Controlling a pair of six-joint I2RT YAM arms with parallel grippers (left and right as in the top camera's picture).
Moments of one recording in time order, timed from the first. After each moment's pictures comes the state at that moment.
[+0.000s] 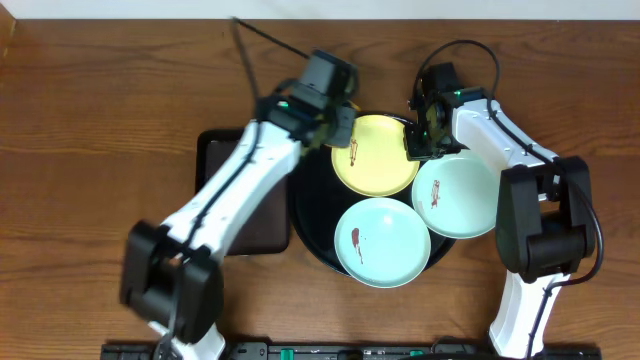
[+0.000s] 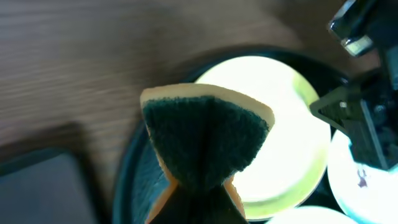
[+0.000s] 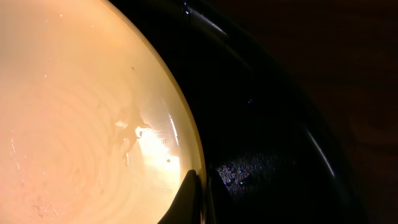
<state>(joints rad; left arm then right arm) -0.51 1.82 1.53 -0.72 0.02 -0.23 0.23 2.09 1.48 -0.79 -0.09 0.12</state>
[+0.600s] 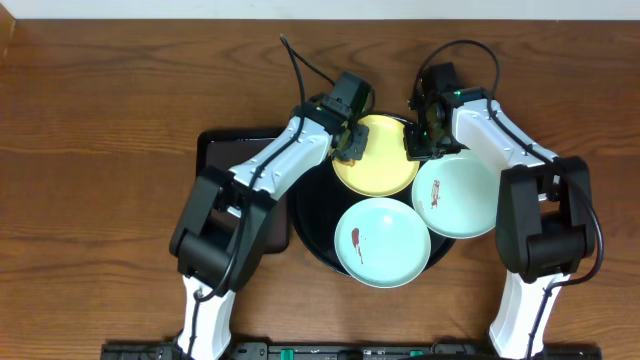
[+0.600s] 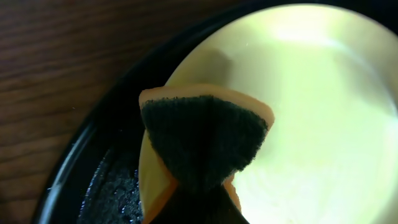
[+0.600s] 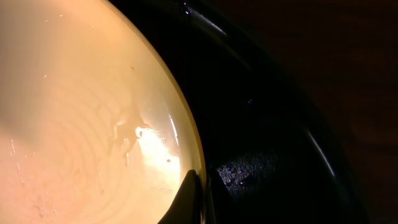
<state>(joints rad) -0.54 2.10 1.53 -0.57 0.03 -0.24 0.23 2.09 1.48 -0.79 -0.09 0.12</state>
